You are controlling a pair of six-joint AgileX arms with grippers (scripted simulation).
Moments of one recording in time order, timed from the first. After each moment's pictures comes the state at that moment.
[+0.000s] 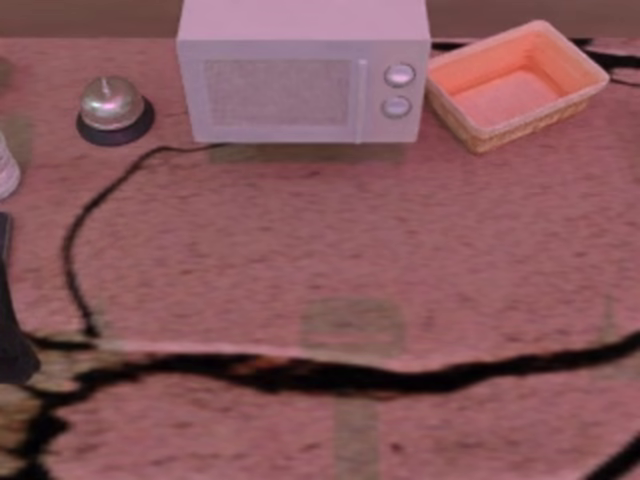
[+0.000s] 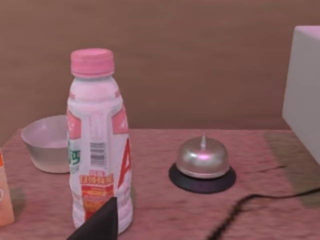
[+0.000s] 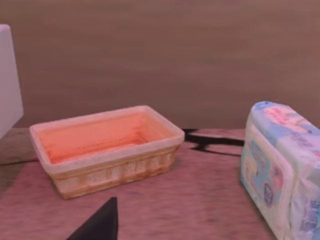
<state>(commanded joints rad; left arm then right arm) 0.00 0.00 0.00 0.00 0.00 0.00 0.00 0.00 0.00 0.00 0.00 0.00</state>
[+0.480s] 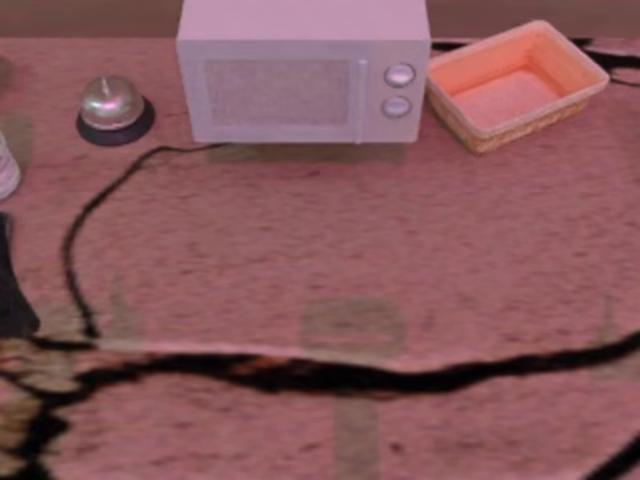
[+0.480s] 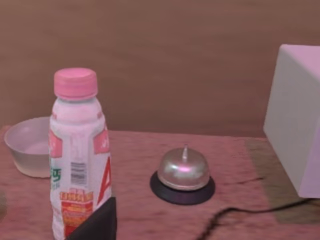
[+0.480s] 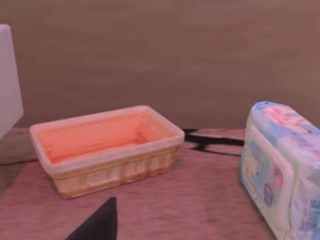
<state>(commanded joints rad) -0.12 0.22 0.19 -0.02 -0.10 -0.06 0.00 0.00 0.00 0.00 0.00 0.00</state>
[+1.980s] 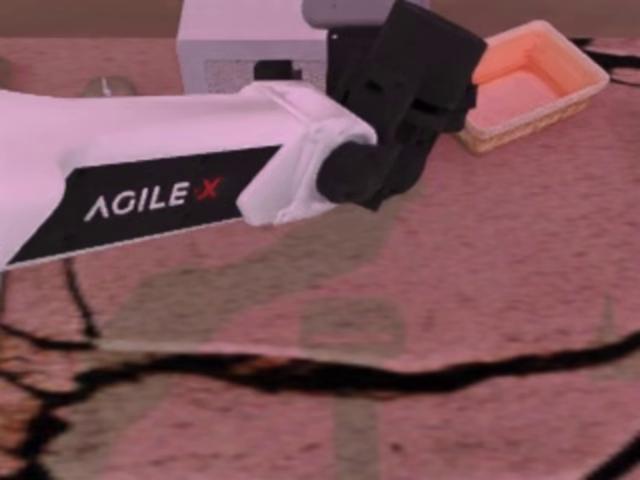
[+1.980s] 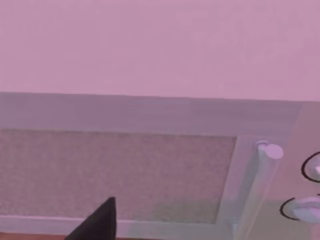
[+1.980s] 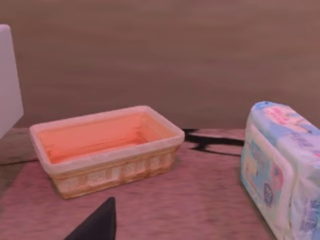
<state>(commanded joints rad) -0.84 1.94 1.42 -0.09 -0.75 -0.44 0.00 0.00 0.00 0.00 0.00 0.00</state>
